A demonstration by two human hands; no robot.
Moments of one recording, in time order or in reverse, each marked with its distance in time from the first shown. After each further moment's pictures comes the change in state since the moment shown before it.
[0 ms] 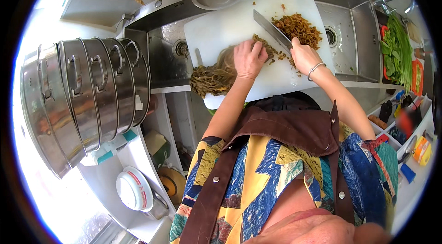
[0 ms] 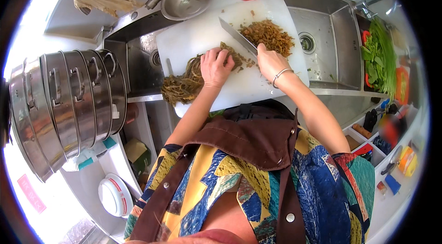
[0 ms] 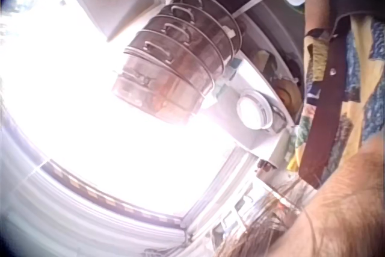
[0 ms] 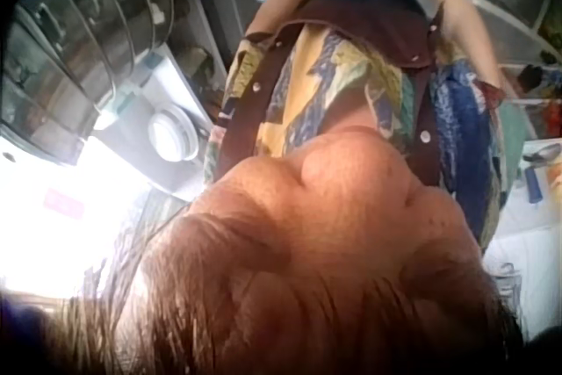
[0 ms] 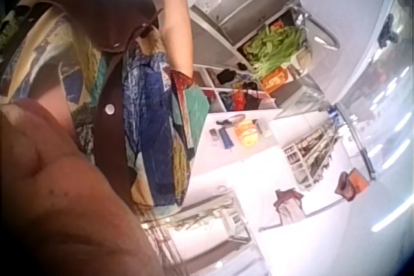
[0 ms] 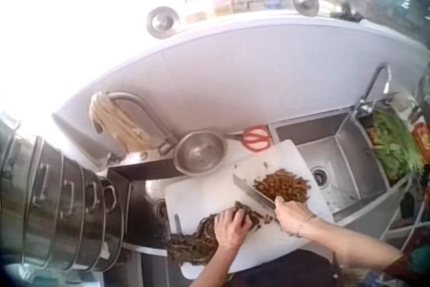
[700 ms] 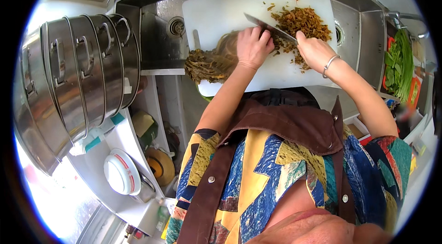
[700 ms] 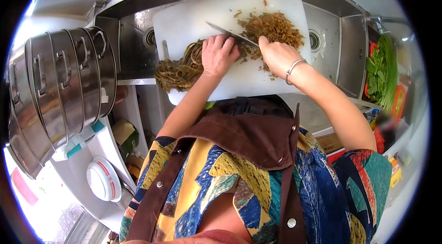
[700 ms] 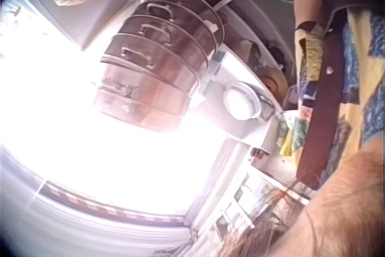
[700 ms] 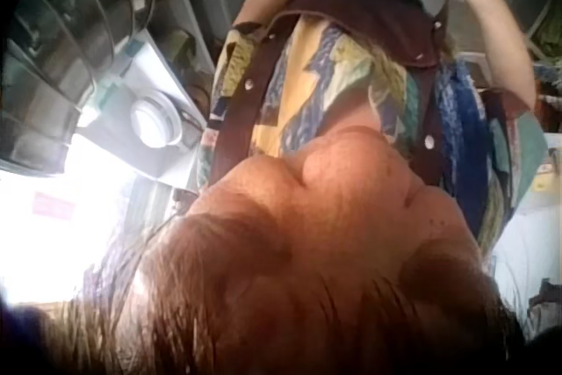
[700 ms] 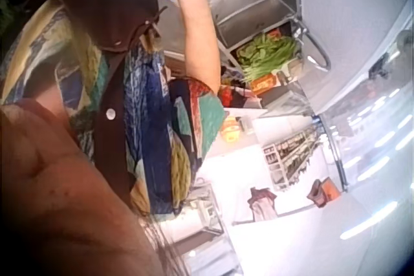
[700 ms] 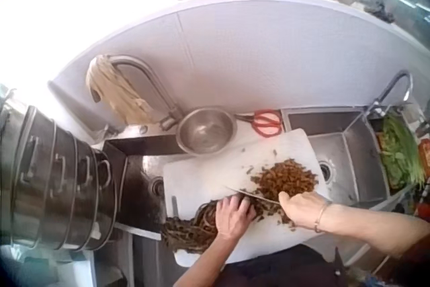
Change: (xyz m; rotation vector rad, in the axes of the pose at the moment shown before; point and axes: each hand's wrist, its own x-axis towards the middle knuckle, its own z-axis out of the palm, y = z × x) left_hand 0.000 0.000 -0.005 0.038 -0.075 -0.008; right_hand 0.006 -0.014 -0.030 -0.254 -0.173 -0.276
